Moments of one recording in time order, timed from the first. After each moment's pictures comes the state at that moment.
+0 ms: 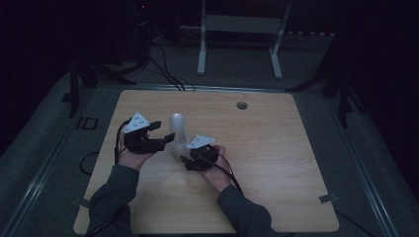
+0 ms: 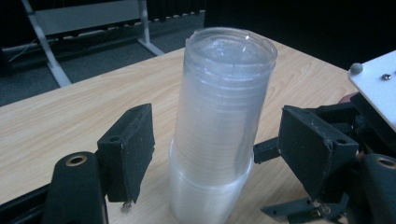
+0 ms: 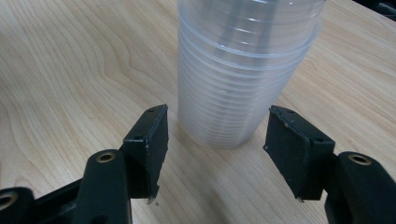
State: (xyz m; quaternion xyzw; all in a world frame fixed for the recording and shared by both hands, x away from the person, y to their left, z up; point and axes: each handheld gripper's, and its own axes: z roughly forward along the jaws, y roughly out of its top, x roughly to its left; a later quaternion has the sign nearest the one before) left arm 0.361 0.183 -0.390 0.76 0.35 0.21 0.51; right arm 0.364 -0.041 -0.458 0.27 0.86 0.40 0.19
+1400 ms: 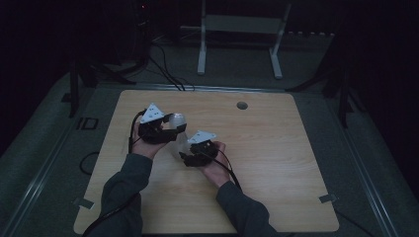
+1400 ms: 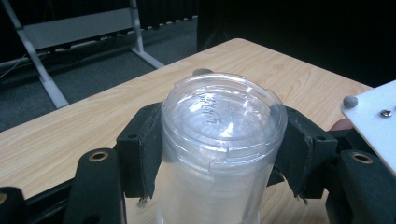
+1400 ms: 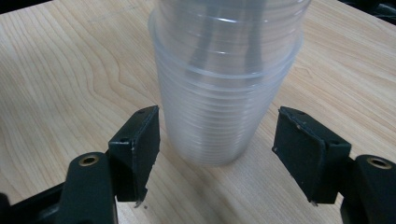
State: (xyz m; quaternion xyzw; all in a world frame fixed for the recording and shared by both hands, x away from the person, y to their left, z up) left arm 0.389 0.154 -0.384 0.76 0.33 0.21 0.52; right arm 0.380 -0.041 -0.460 0.28 0.85 0.41 0.18
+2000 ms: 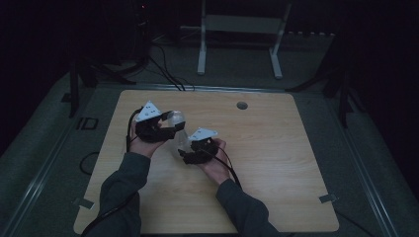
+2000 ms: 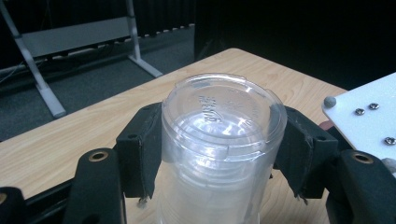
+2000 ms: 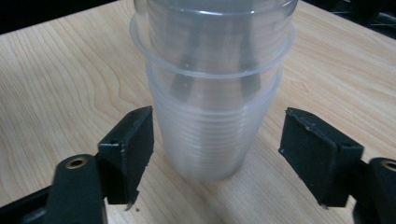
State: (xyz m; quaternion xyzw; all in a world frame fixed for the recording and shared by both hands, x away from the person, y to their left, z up) left arm 0.386 0.158 -0.373 0.75 0.32 0.21 0.53; right arm 0.386 -0.041 -0.454 0.28 0.84 0.44 0.18
